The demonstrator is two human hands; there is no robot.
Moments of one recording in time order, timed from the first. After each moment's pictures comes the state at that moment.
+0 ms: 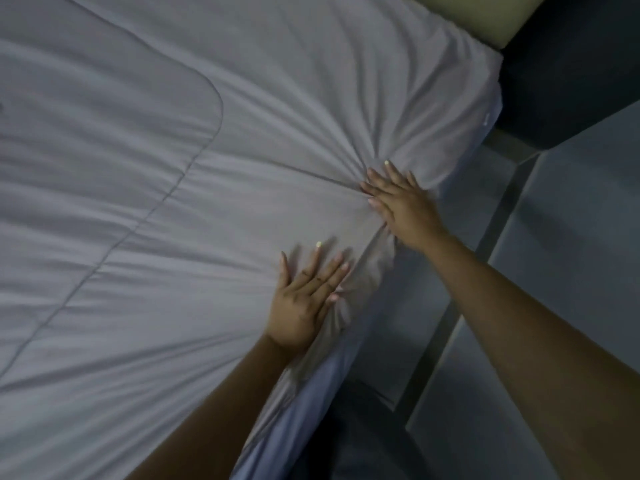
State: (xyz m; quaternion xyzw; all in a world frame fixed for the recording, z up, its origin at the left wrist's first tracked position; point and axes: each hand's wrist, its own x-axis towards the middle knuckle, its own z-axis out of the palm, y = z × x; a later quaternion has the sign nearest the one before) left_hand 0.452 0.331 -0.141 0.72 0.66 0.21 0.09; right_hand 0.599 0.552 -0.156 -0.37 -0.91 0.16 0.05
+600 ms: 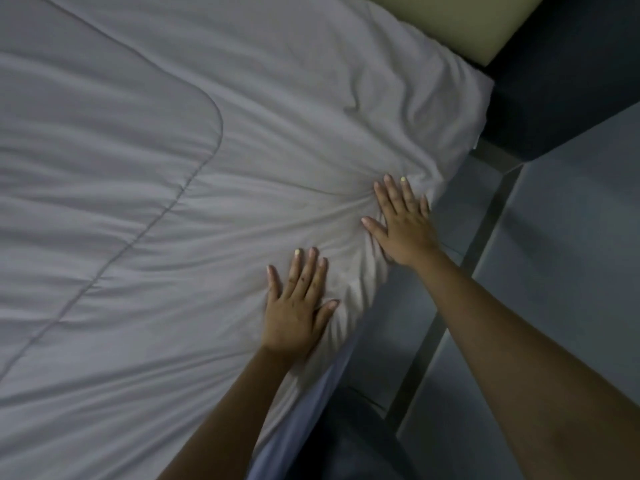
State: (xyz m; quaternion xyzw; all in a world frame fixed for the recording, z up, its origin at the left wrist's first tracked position) left_hand 0.461 0.333 -0.145 0.65 0.74 0.04 0.17; right_hand 0.614 0.542 -0.147 -0.50 -0.85 0.14 -0.11
